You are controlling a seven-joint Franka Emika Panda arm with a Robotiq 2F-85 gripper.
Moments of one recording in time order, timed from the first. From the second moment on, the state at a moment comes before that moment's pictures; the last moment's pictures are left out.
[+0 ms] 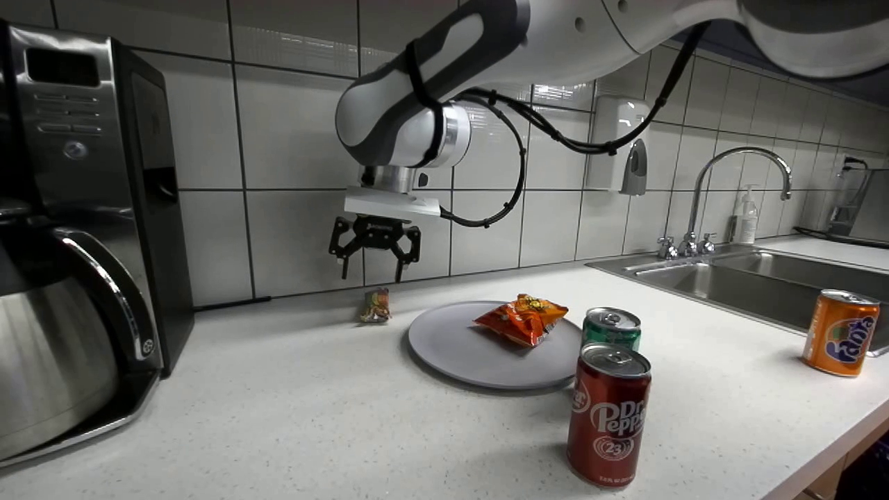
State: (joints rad) arm 0.31 1.04 0.02 -0.95 0.01 2.21 0.46
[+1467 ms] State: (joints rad) arm 0.32 0.96 0.03 -1.07 0.01 2.25 0.42
